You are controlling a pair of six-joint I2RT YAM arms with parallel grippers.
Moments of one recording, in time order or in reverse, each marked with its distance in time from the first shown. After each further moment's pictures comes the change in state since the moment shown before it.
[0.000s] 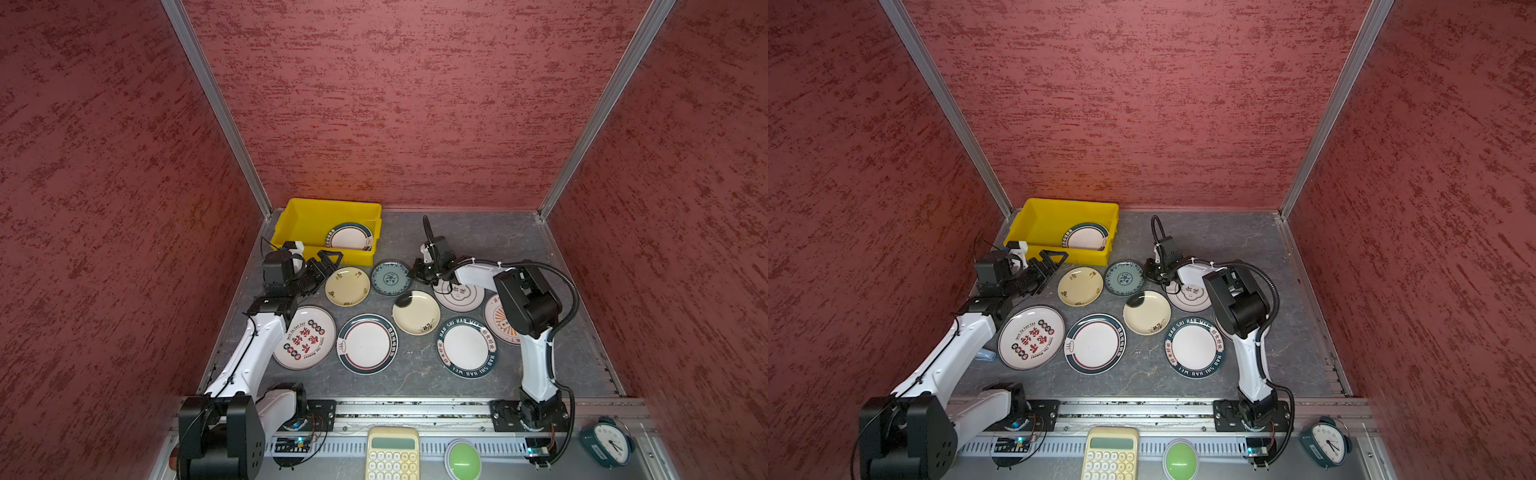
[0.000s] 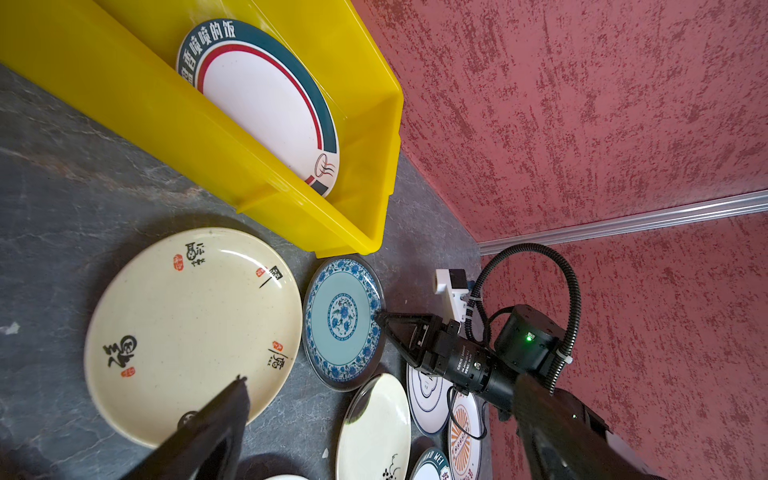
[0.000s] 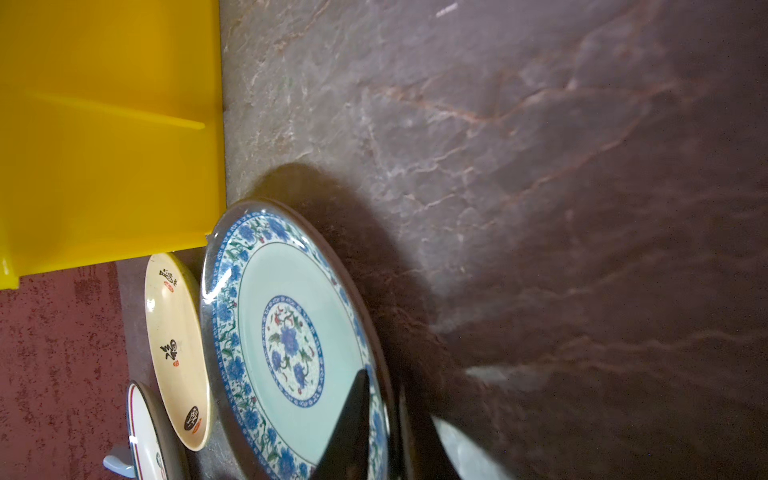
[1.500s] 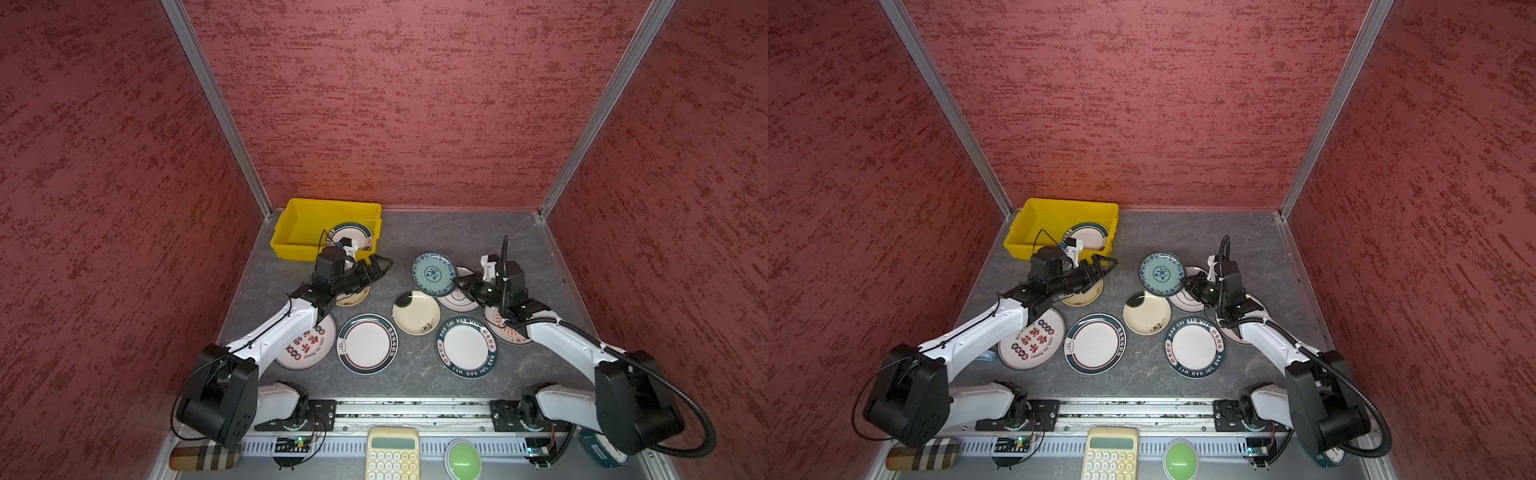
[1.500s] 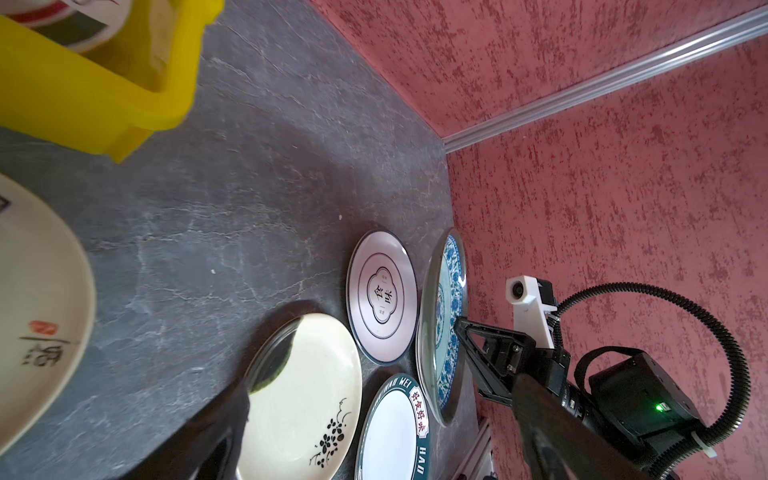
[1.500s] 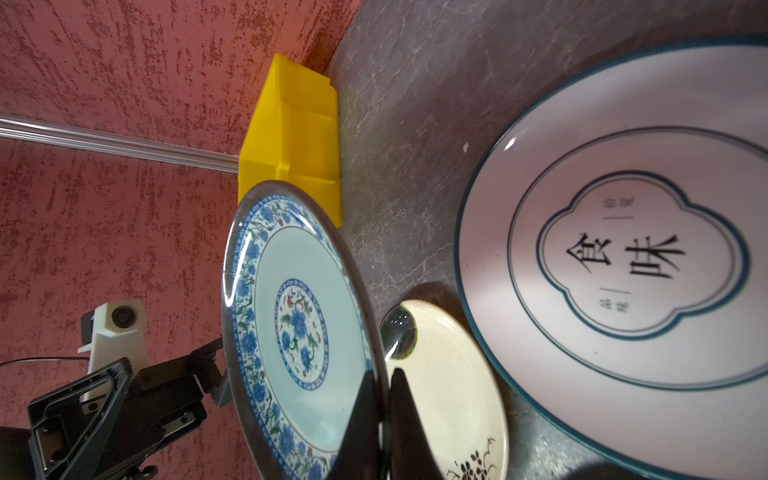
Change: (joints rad) left arm -0.441 0.231 0.082 0.179 -0.090 -0.070; right arm -0.192 -0.856 -0.736 0.246 -0.060 0.260
